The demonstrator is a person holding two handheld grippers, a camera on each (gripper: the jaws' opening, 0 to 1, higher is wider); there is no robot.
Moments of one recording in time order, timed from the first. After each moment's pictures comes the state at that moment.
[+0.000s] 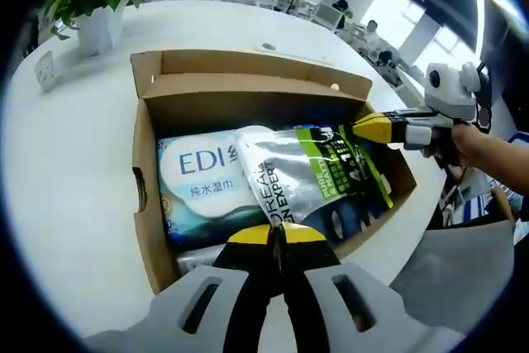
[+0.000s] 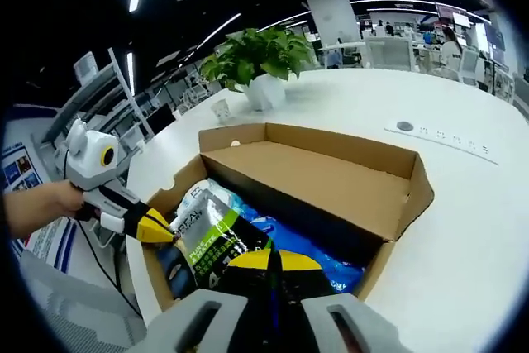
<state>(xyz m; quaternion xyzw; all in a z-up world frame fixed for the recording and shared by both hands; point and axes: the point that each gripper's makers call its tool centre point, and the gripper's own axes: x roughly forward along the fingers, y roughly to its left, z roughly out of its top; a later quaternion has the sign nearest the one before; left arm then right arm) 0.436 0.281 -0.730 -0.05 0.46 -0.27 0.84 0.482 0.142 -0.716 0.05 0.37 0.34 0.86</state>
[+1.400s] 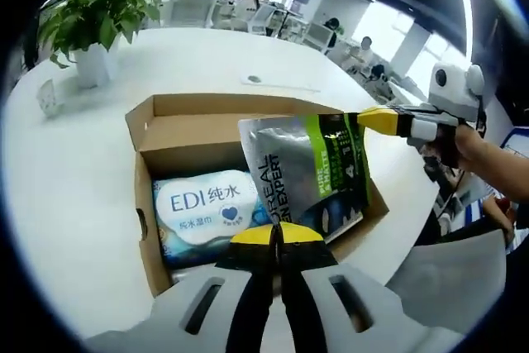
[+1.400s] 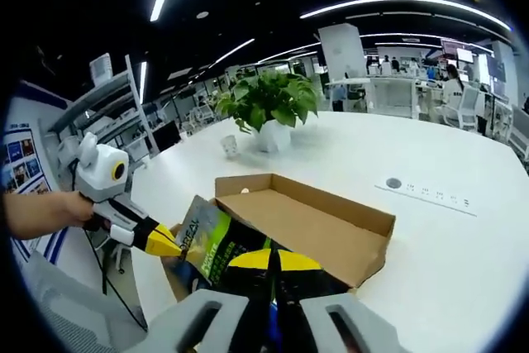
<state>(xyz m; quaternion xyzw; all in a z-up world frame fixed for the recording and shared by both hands) 0.443 0.260 -0.676 -0.06 0.41 -0.28 0.86 0.490 0.128 -0.633 0.03 0.28 0.35 0.89</state>
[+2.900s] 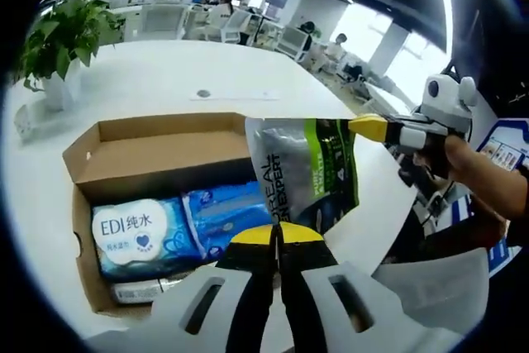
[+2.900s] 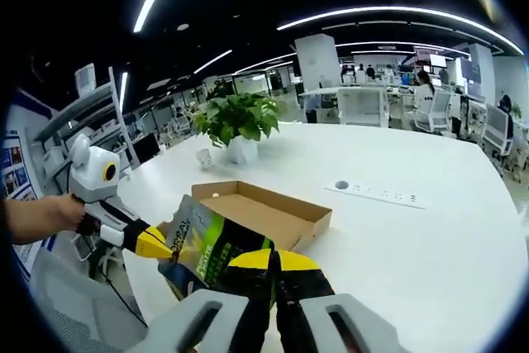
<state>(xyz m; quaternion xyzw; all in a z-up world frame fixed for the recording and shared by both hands) 0.425 0.162 -0.641 -0.06 0.39 -0.34 0.85 0.463 0.025 -0.603 0.04 0.26 0.29 0.92</state>
